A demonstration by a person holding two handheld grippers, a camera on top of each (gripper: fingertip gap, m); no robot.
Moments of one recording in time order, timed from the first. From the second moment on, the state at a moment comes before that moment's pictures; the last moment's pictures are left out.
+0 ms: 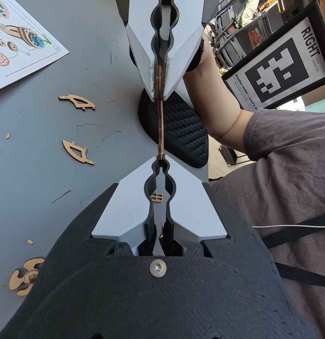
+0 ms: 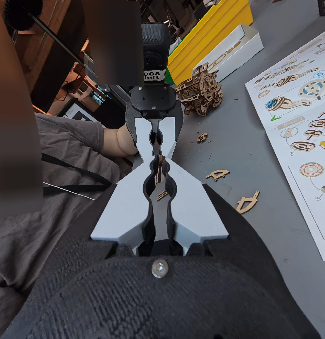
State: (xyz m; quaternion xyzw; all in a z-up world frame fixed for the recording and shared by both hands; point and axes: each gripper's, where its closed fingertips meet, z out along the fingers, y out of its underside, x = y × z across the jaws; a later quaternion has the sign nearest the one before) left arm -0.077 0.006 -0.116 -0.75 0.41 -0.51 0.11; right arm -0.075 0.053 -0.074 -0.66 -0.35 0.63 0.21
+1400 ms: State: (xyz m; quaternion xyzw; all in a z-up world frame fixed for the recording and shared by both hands) left arm -0.141 0.074 -0.065 -0.72 0.43 -0.40 0.35; right arm -0.008 0.093 -0.144 -0.84 -0.36 0.29 0.29
